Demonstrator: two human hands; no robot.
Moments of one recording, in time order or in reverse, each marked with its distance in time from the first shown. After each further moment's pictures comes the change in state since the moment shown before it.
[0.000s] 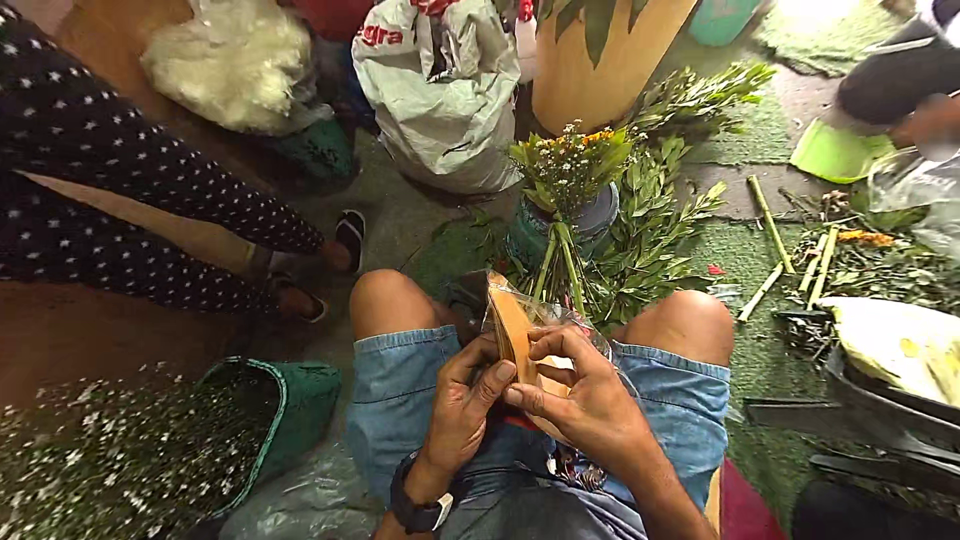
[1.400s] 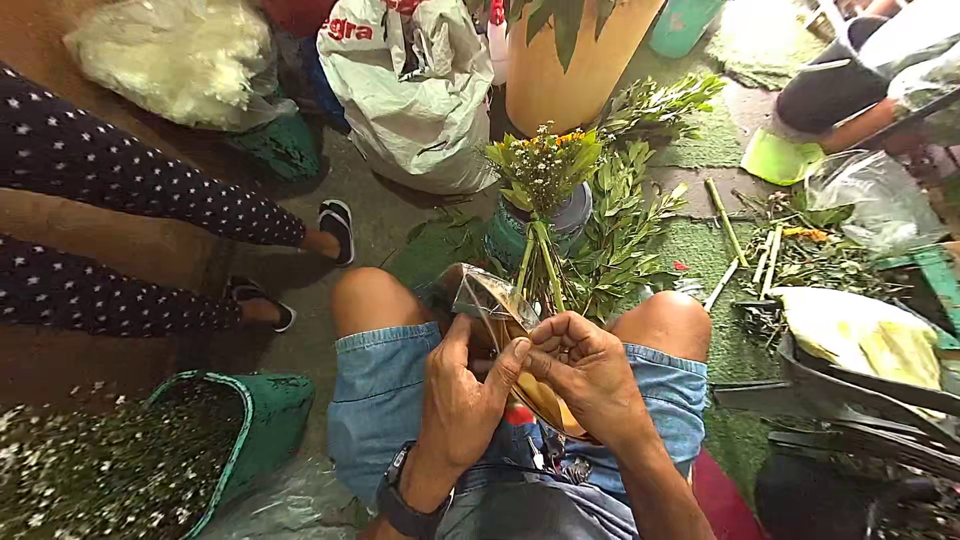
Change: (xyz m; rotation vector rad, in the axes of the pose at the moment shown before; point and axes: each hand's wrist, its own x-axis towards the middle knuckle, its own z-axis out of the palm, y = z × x) left_hand 0.019 0.028 0.031 0.751 0.155 0.048; right_hand 0.007 -0.012 -0.012 0.133 0.077 -0.048
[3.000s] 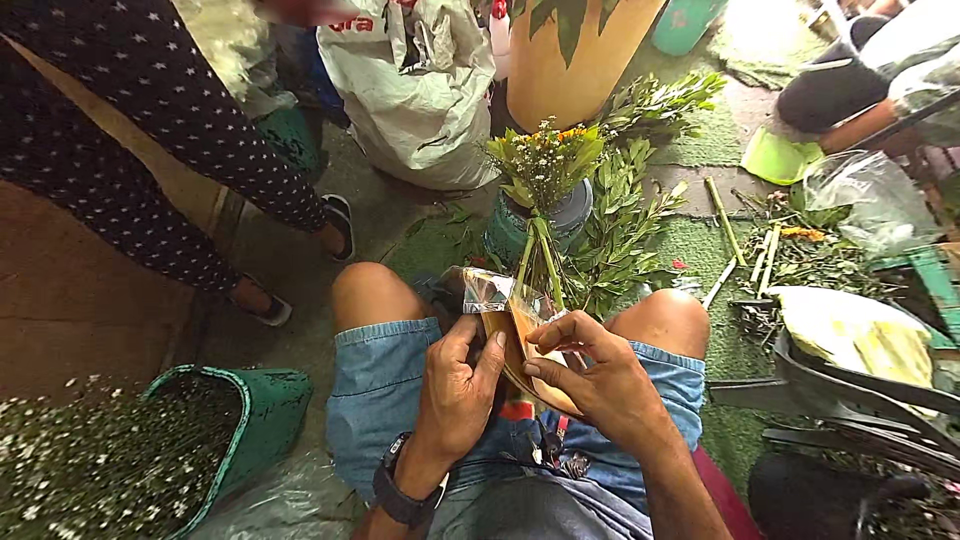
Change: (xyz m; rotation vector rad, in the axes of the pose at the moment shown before) left_hand 0.000 -0.011 -0.003 -0.161 -0.045 0.023; right_hand -0.005 0.003 -0.020 -0.340 -0.107 -0.190
